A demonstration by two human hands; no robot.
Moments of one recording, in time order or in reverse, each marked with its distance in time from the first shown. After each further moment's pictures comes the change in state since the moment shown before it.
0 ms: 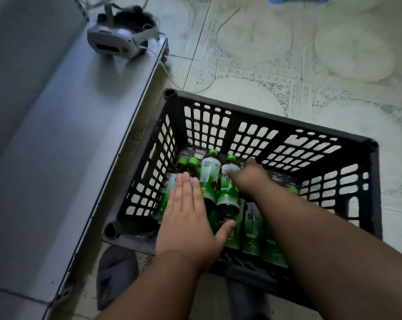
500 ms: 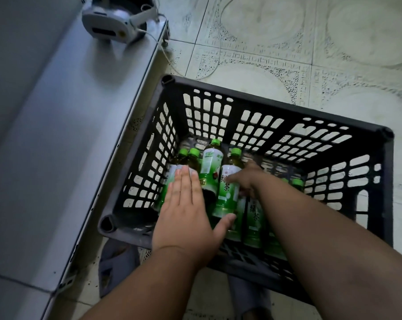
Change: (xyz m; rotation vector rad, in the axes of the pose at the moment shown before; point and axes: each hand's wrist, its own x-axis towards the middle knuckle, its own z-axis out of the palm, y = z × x) left_hand 0.001 0.002 -0.003 0.000 -0.049 -0.025; right_hand 0.035 0.024 0.024 0.236 -0.251 0.149
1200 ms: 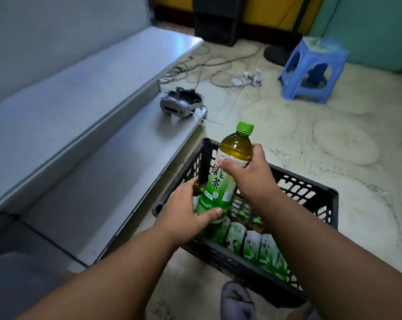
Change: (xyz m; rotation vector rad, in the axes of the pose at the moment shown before) left_hand -0.095 -0.027 -0.114 -0.746 0.246 -0.040; right_hand -0.312 -0.065 -0.036 0.355 0.106 -0.960
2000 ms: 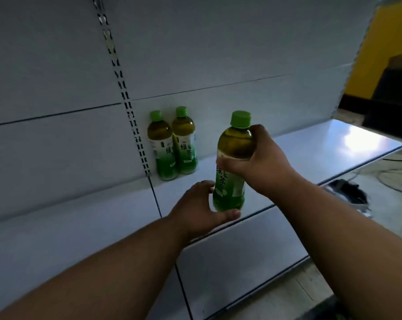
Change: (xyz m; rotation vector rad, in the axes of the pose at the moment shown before) left_hand -0.045 -0.095 -0.295 0.119 0.549 -0.312; right_hand 0.033 -0.225 0.304 -0.145 -0.610 -0.650
